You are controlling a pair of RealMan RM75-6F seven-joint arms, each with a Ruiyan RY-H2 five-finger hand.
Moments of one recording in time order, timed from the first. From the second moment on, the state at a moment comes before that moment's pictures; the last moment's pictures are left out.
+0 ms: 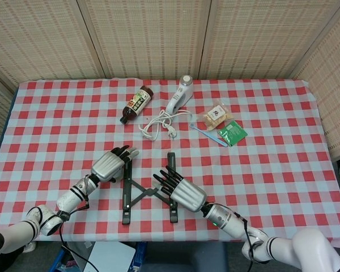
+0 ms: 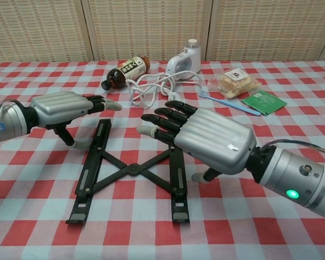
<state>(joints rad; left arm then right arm) -0.81 -1.63 0.01 -0.96 1.61 0.93 -0.12 0.69 -1.85 -0.02 -1.03 -1.82 1.22 -0.38</state>
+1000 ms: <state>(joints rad) -0.81 -1.63 0.01 -0.98 1.57 0.91 -0.14 0.70 -1.94 -0.03 -0.93 -1.83 1.26 -0.38</state>
